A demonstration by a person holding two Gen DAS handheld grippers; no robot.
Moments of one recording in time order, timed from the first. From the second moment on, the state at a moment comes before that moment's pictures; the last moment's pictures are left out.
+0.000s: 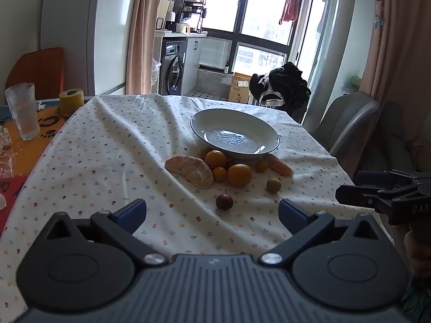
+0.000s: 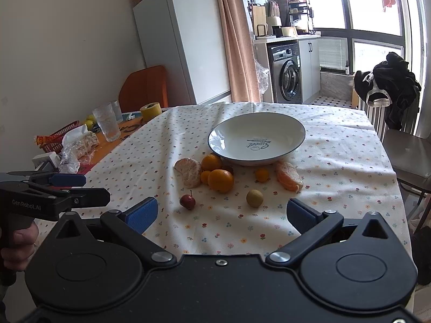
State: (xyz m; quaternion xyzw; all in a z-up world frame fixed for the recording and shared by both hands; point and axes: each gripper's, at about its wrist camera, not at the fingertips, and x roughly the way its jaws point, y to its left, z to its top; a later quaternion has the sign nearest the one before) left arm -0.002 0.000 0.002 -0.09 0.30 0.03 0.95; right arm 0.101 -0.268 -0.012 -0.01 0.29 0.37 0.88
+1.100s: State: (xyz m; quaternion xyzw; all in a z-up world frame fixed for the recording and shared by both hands) left arm -0.004 0.000 0.005 -0.08 0.30 0.02 0.95; right arm 0.101 -0.267 -0.008 -0.01 0.28 0.37 0.89
